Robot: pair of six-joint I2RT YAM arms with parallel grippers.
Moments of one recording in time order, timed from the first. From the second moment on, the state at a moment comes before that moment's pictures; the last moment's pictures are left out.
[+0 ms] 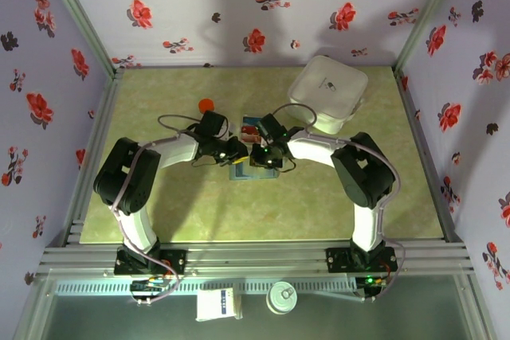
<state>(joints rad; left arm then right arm) -0.54 1.80 1.02 -0.18 0.53 -0.82 0.71 1.90 1.19 -0.41 -0.27 0.74</state>
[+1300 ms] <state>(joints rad) -0.67 1.95 1.29 -0.36 0.51 -0.83 0.54 1.61 1.05 -0.47 -0.27 0.65</state>
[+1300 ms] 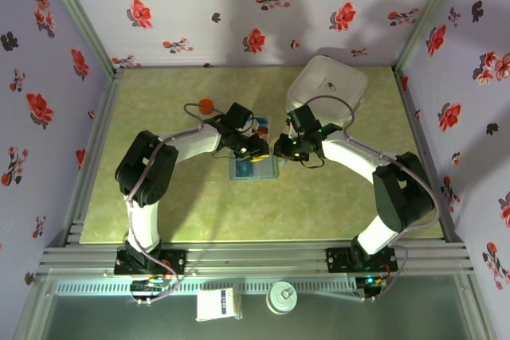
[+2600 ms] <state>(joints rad) -0.46 1.75 0.91 -0.22 0.55 -0.79 0.71 1.91 1.29 -0.48 -0.30 0.71</state>
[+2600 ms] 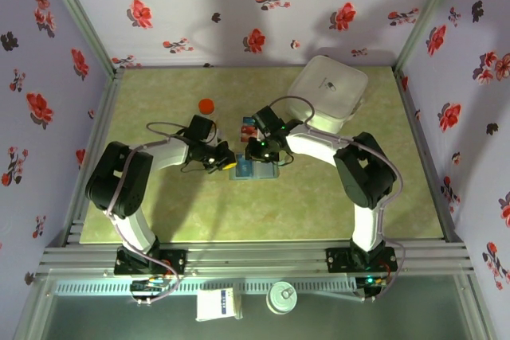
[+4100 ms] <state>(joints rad) -0.46 1.78 0.91 -0.24 0.54 -0.75 0.71 1.99 1.28 -0.39 -0.37 0.76</state>
